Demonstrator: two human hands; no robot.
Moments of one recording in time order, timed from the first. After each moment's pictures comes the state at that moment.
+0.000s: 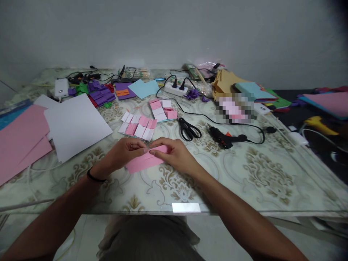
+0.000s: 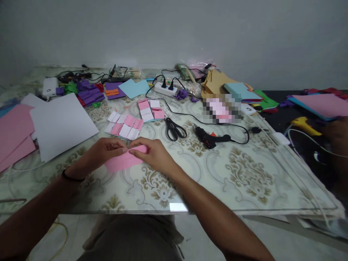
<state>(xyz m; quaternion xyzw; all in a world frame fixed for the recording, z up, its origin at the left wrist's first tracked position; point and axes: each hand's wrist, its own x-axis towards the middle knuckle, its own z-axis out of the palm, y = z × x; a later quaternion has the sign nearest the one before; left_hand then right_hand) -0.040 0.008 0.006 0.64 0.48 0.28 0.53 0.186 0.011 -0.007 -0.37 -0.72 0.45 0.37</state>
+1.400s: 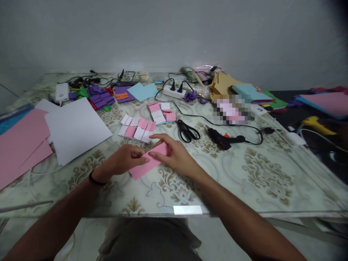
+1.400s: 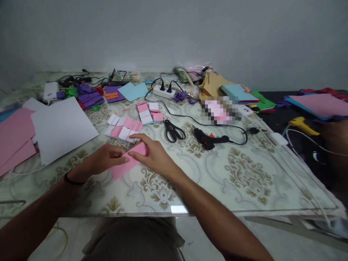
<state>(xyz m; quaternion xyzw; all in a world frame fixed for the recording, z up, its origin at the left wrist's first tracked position) -0.040 0.008 0.006 0.72 0.44 0.19 0.50 0.189 0.010 -0.002 -0.39 -0.72 0.43 0.37</state>
